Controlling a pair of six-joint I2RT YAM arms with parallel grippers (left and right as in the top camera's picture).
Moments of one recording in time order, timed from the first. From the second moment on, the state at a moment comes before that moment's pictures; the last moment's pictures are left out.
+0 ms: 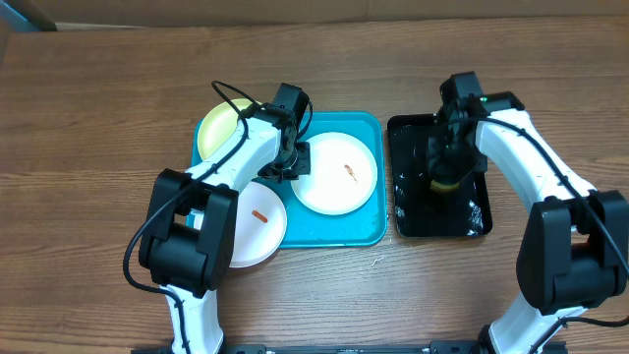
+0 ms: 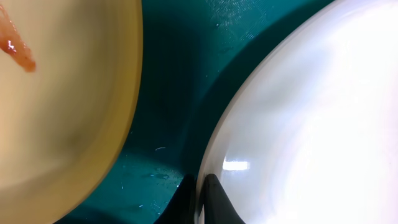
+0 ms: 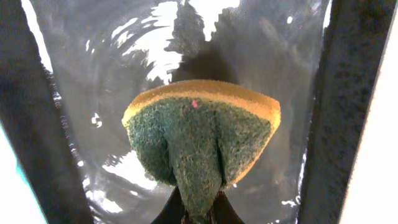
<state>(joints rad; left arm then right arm) -0.36 2.05 1.43 -0.83 0.04 -0.38 0.15 1.87 1.40 -1.04 0.01 0.18</state>
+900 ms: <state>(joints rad) -0.36 2.05 1.43 -0.83 0.04 -0.38 0.16 1.87 1.48 -1.11 -0.01 0.18</state>
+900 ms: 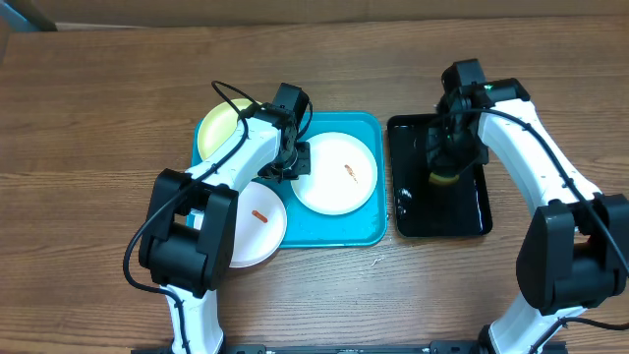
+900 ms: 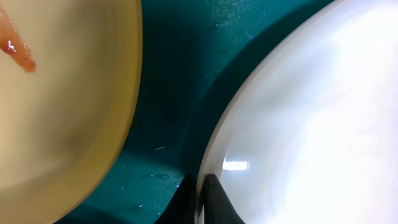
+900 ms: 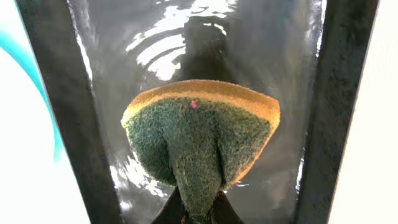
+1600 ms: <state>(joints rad) -0.36 2.05 1.43 -0.83 0.04 -0.38 0.53 1.87 1.48 -0.82 0.03 0.19</state>
